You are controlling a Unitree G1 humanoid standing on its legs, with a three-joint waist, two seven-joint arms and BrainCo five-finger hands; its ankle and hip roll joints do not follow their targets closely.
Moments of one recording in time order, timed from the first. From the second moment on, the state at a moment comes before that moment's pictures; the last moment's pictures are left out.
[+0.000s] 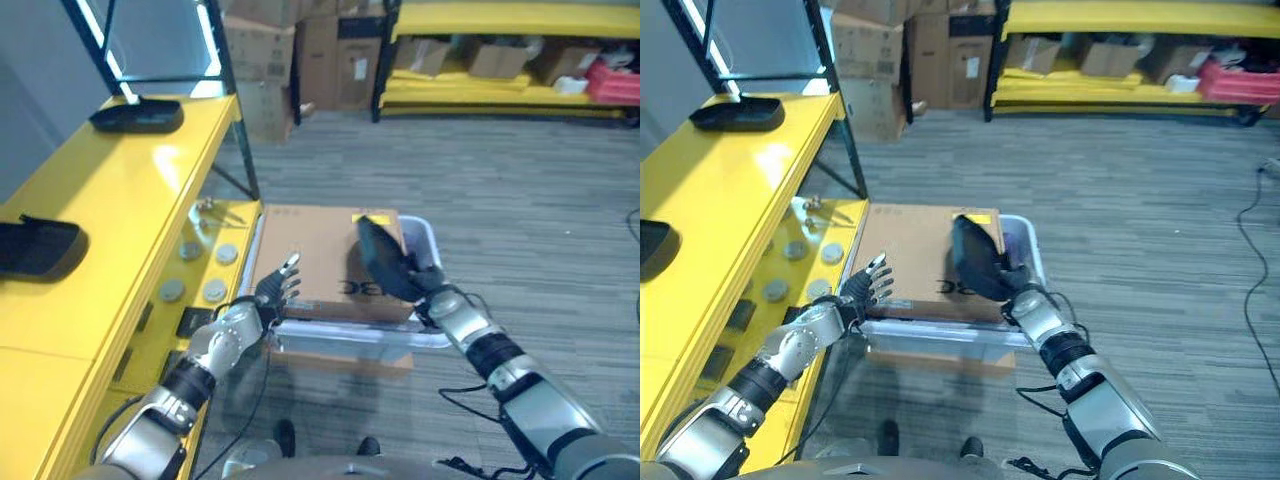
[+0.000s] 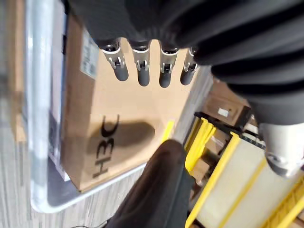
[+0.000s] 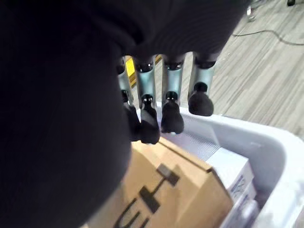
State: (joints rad) left arm -0.35 0.27 -0.44 0.37 -0.95 0.29 0.14; right arm -0.57 -0.54 0.51 0.71 0.09 0.42 -0.27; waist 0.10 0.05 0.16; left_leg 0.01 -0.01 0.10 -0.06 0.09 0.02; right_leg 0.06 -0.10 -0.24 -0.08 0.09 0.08
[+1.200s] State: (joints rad) left arm -0.21 0.41 -0.41 0.29 -1.03 0.22 -0.03; right arm -0.72 -0.70 0.42 0.83 0.12 0.31 -0.31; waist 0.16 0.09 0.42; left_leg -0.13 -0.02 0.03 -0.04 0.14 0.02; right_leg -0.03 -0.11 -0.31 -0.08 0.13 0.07
